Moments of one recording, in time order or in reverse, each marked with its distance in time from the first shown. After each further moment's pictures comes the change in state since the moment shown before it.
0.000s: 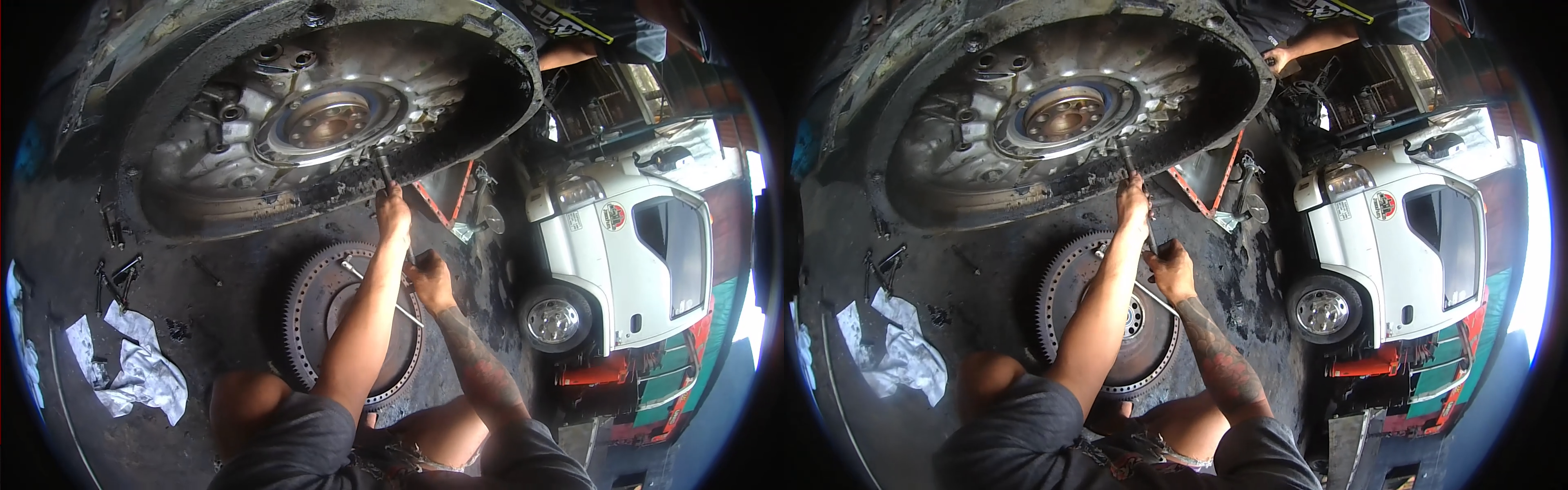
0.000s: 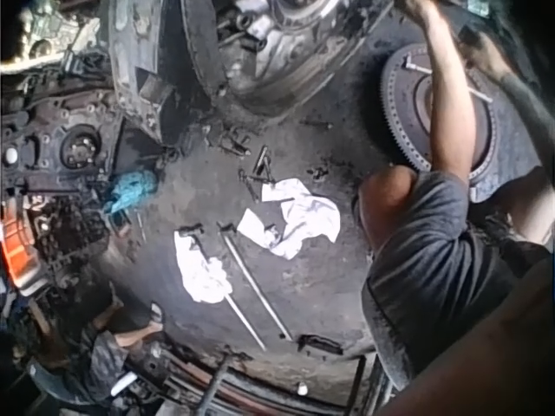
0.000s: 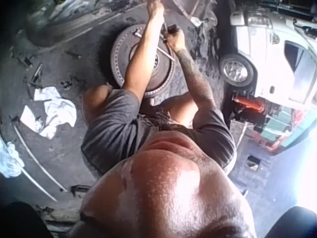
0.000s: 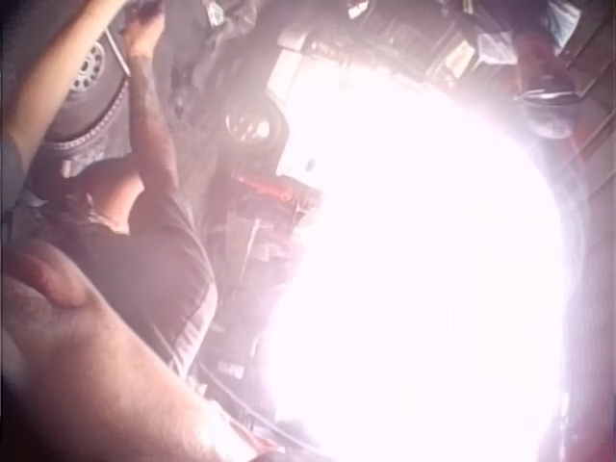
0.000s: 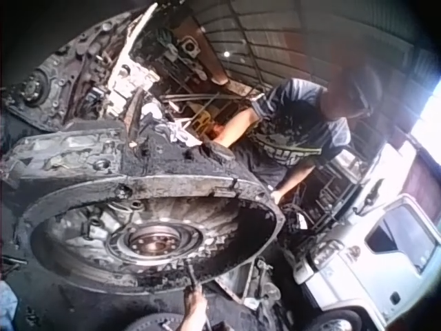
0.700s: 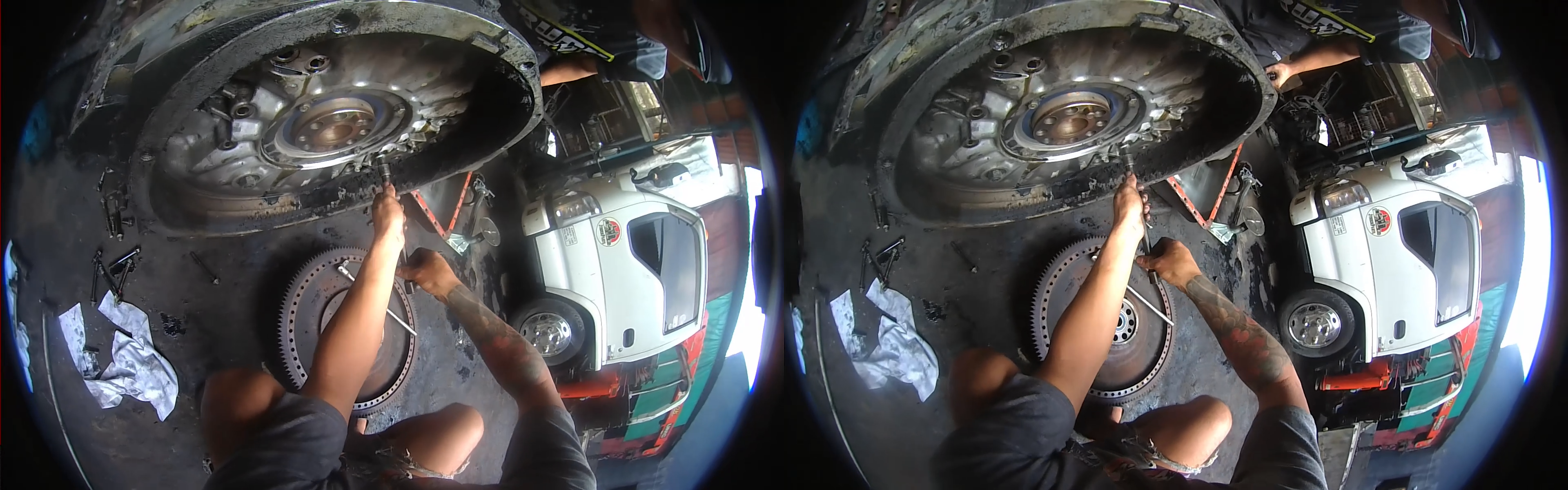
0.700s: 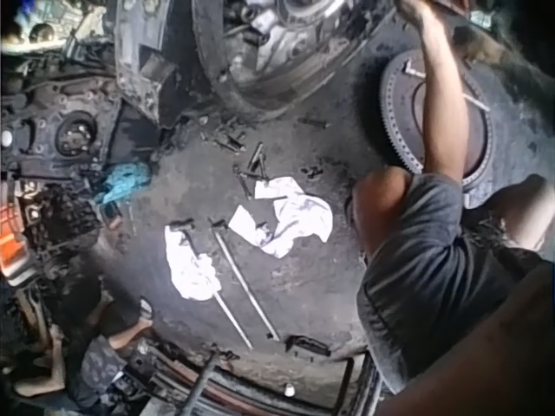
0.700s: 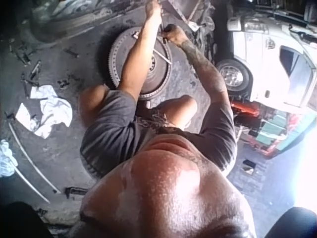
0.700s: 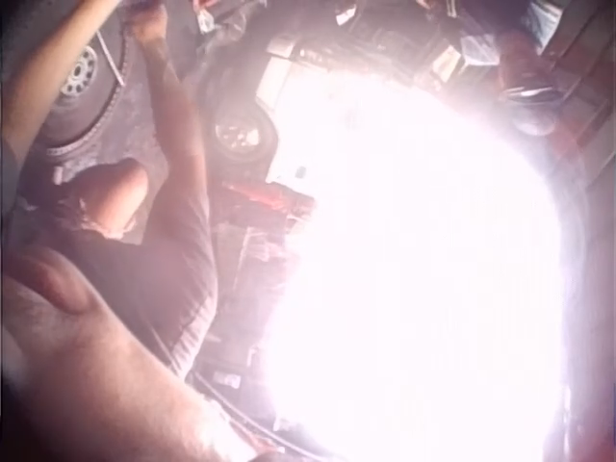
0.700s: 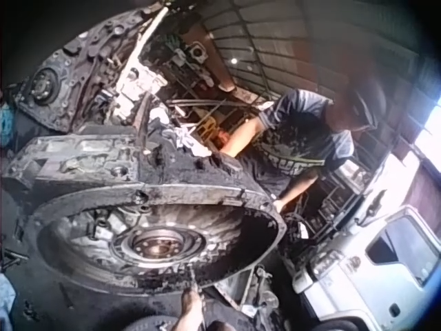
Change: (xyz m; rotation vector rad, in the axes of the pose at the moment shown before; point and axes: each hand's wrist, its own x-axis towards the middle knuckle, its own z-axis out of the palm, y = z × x) left_hand 0.008 0.011 0.001 -0.006 -0.005 -0.149; right_hand 0.039 -0.007 -0.022 -0.321 -0.379 0.045
